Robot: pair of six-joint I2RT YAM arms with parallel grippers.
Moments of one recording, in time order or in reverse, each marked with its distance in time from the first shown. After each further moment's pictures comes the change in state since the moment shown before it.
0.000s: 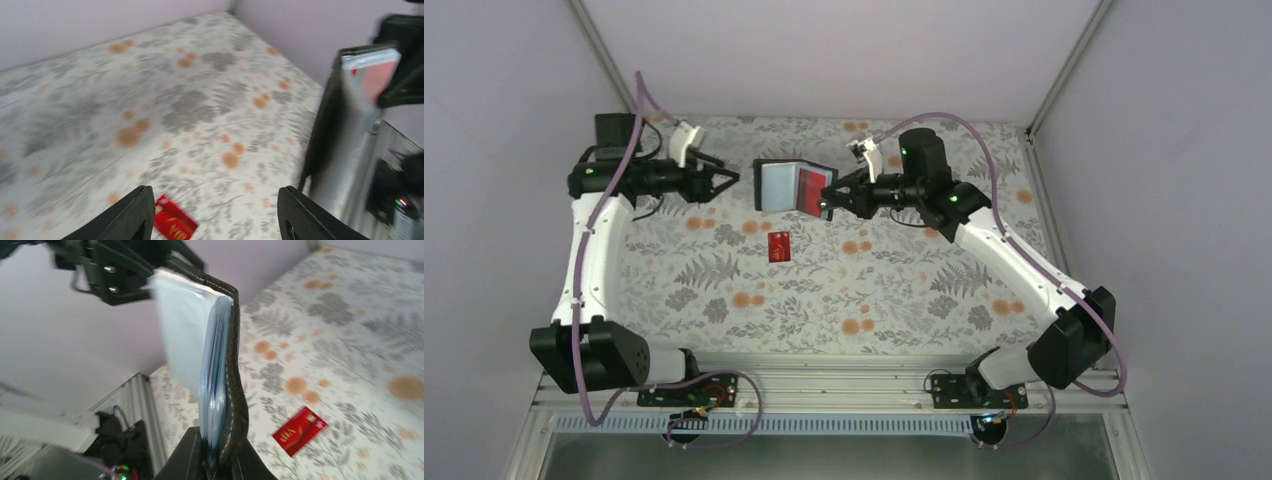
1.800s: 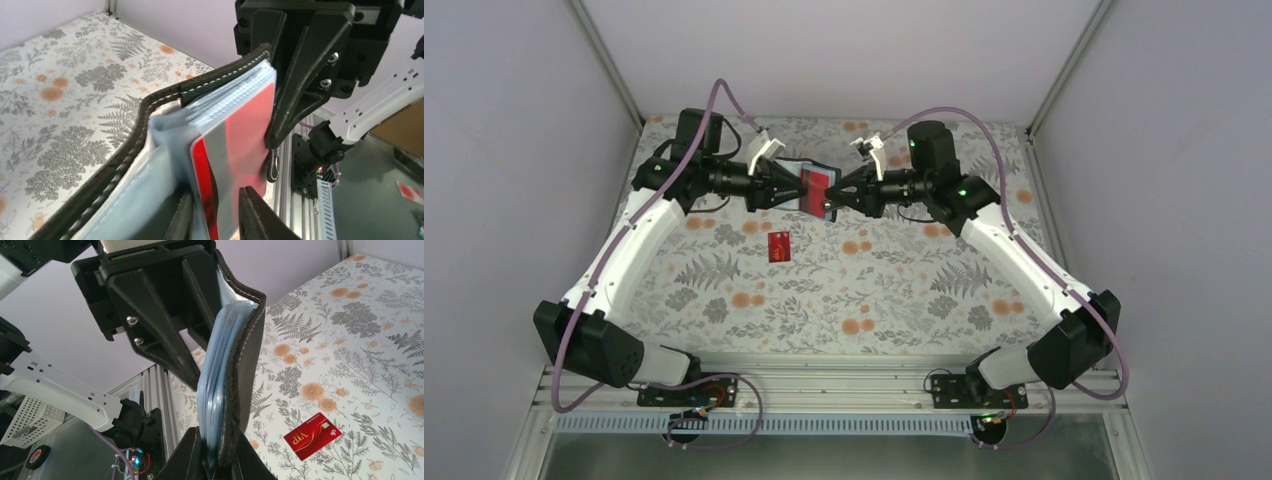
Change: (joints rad) left arm -0.367 0.048 -0.002 0.197 0.032 -0.163; right arm -0.023 0.005 0.071 -0.107 -0.076 -0.075
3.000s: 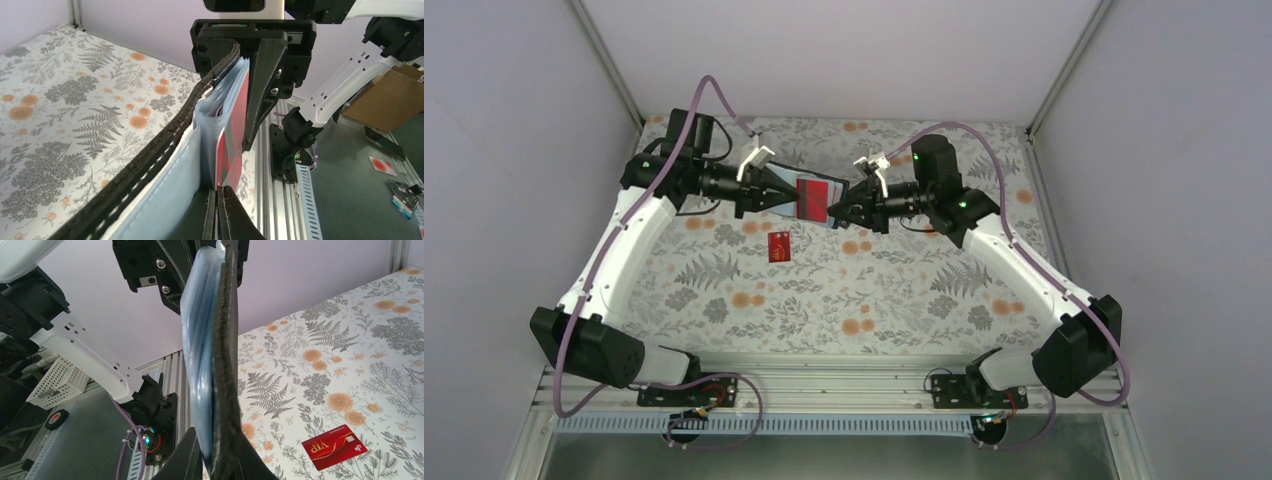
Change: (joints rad) left arm 0.045 -0.002 0.059 -0.189 0.119 0.208; right arm -0.034 -0.047 -0.141 0.091 -0.172 -0.113
